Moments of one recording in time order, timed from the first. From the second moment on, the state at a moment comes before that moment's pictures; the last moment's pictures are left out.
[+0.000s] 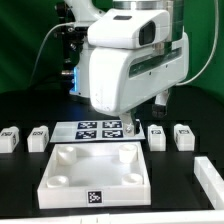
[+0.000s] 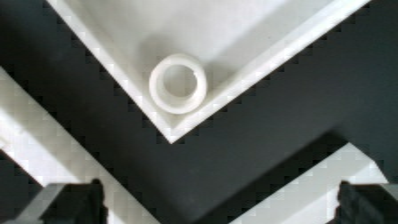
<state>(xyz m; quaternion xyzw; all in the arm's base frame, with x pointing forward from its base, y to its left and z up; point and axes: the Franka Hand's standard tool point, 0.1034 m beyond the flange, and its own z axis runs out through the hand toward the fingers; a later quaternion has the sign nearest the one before) 0.566 0.055 0.114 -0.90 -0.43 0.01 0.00</state>
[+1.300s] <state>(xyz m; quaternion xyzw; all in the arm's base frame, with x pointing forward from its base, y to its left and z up) 0.503 0.021 0.098 -0.77 -0.64 0.01 0.01</state>
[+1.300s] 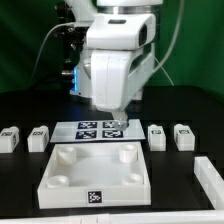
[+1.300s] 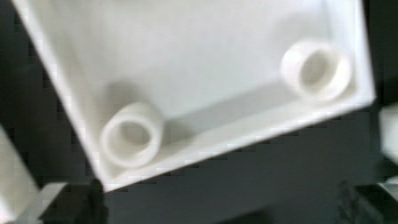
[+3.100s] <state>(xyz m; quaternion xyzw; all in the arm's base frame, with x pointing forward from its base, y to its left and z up) 0.434 -0.015 0.014 -0.72 -0.69 0.02 0.04</state>
